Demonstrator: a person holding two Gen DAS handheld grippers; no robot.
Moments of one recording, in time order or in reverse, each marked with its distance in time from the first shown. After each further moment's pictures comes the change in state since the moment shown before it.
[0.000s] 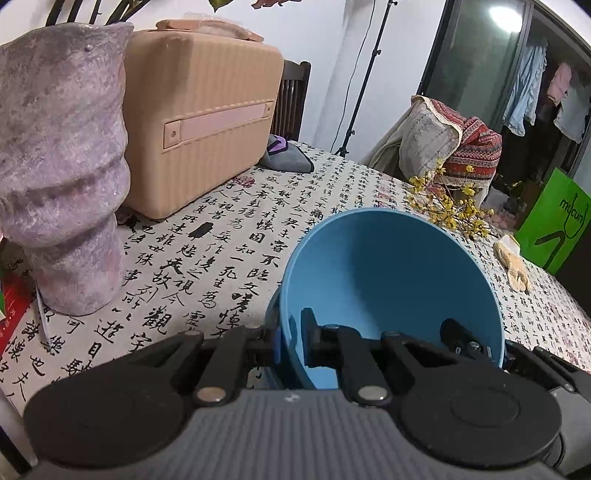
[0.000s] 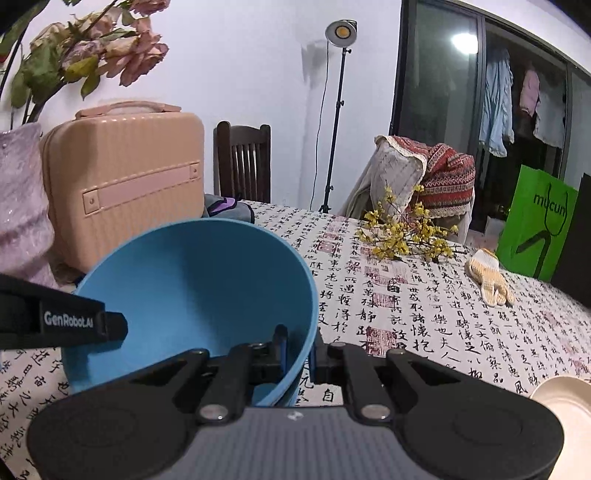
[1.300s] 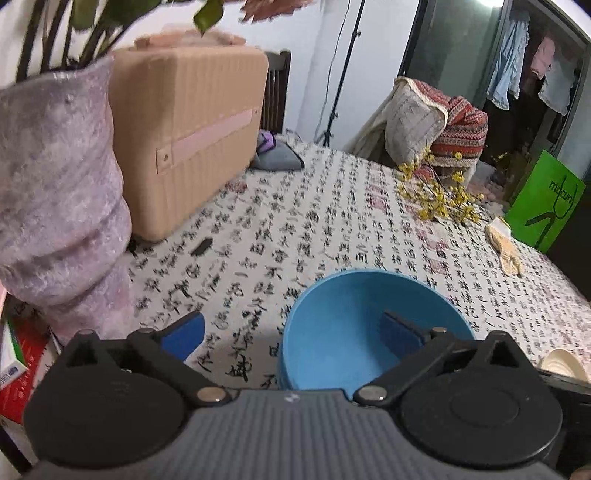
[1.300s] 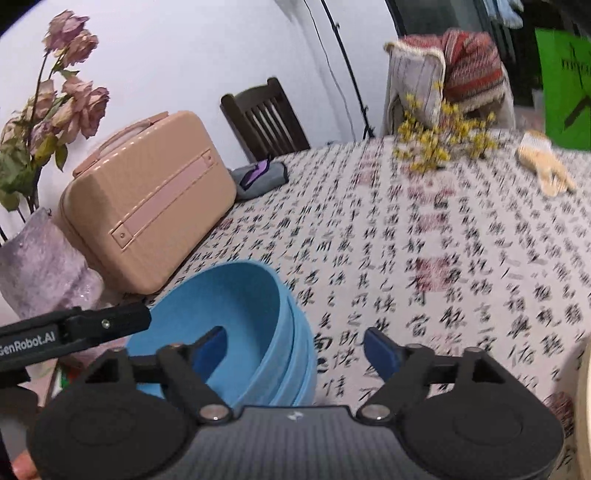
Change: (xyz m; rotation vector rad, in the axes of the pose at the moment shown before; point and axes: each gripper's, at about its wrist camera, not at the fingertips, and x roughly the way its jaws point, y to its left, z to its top) left arm -0.006 0.016 0.039 0.067 0.086 -0.048; right arm 0.025 -0.063 0.012 0.359 0.254 0.340
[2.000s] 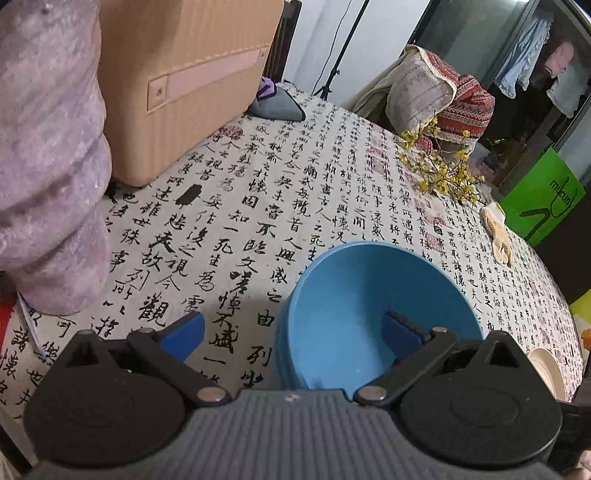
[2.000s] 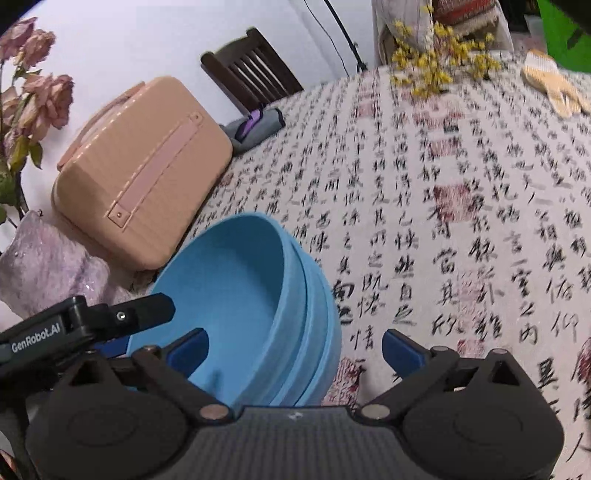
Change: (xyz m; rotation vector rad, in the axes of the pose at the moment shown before) left arm 0.032 0.018 0.005 -0.091 0.164 -0.067; right arm 0.028 -0.006 -0.002 0.136 0.187 0.047
